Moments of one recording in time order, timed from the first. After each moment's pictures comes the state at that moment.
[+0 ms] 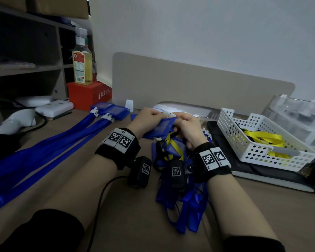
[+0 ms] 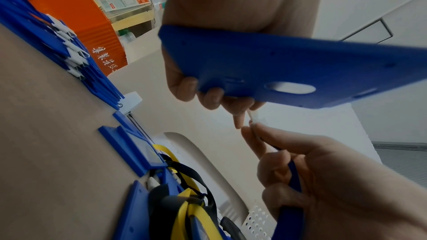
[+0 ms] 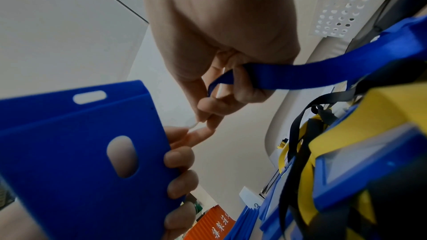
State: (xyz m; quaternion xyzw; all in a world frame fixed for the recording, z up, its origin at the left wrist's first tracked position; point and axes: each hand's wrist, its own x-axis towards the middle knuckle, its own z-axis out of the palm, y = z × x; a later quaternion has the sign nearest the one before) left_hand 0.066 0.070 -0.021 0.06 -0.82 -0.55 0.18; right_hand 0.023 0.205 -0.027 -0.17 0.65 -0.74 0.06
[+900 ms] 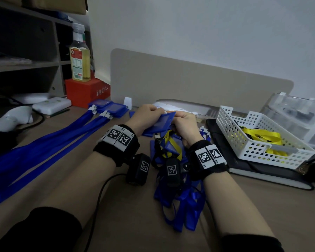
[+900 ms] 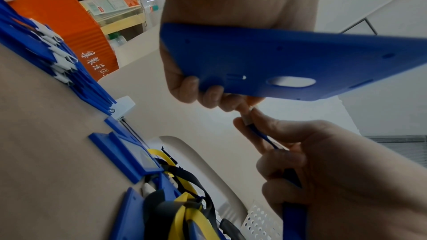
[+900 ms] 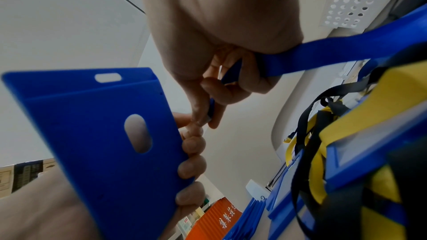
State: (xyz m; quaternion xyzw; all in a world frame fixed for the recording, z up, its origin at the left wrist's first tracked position) left_hand 0.076 0.078 -0.013 0.09 -0.81 -0.55 0.18; right_hand 0.023 0.197 -0.033 -0.22 0.69 -0.69 0.03
